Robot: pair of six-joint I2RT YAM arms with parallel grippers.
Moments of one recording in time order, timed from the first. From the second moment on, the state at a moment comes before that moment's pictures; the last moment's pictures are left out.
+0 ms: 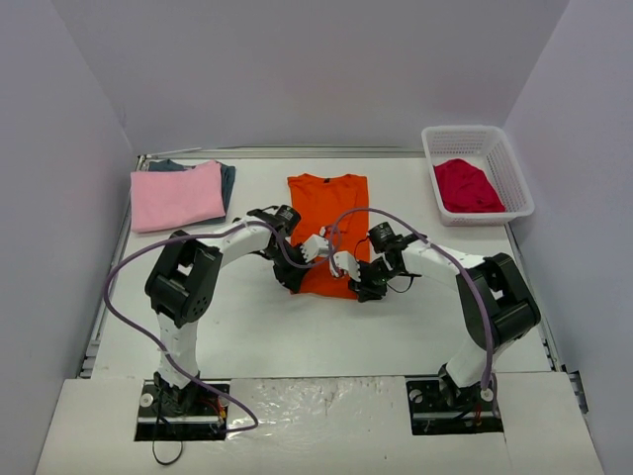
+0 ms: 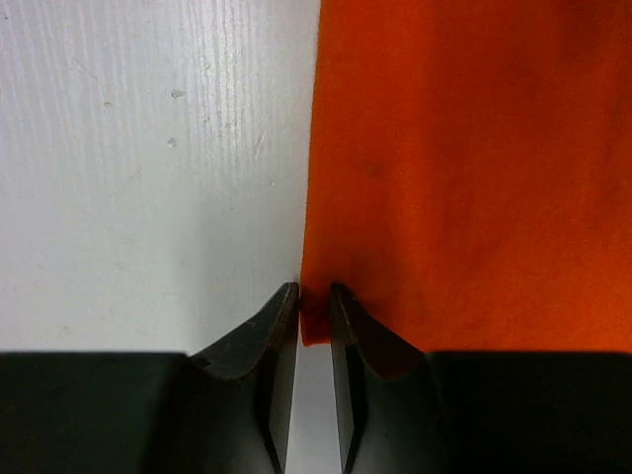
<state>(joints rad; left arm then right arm) -0.57 1.96 1.36 -0.79 0.57 0.61 0.46 1.66 0.89 -0.55 -0.56 -1.01</state>
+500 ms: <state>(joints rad) -0.56 1.96 1.36 -0.79 0.58 0.60 0.47 1.64 0.88 -0.51 -0.50 -0.96</state>
